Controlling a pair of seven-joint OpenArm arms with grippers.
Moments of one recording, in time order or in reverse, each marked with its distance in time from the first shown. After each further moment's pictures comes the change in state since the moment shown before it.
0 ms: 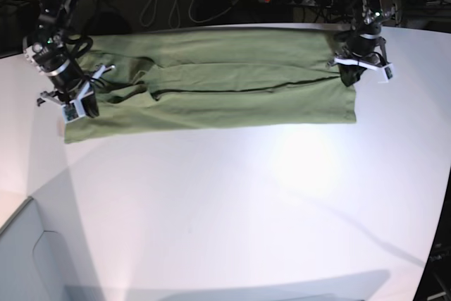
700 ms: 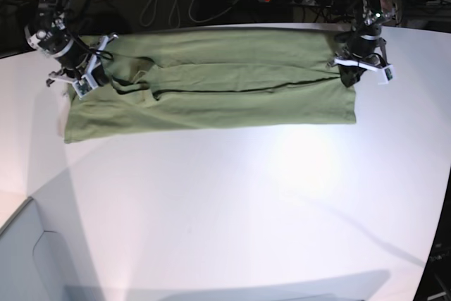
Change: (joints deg) left arm 0.0 -0.2 0.0 0.2 -0.1 0.0 0.3; right arm -8.6 5.5 -6.2 1.1 -0.2 2.4 -0.1
